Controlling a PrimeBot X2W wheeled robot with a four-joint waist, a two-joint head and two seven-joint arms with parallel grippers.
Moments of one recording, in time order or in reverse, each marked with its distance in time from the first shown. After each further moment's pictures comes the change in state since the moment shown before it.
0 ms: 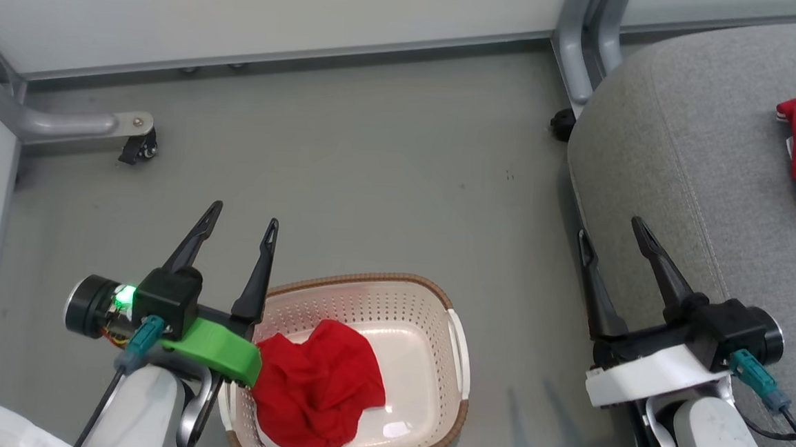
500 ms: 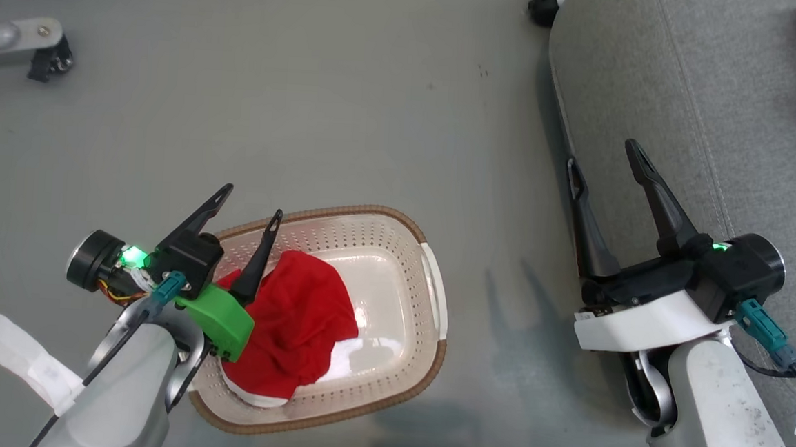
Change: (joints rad) left arm -0.206 0.116 -0.212 0.235 -0.027 -0.001 0.000; right arm -0.142 0.000 0.044 -0.054 0.002 0.000 0.000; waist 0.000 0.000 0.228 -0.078
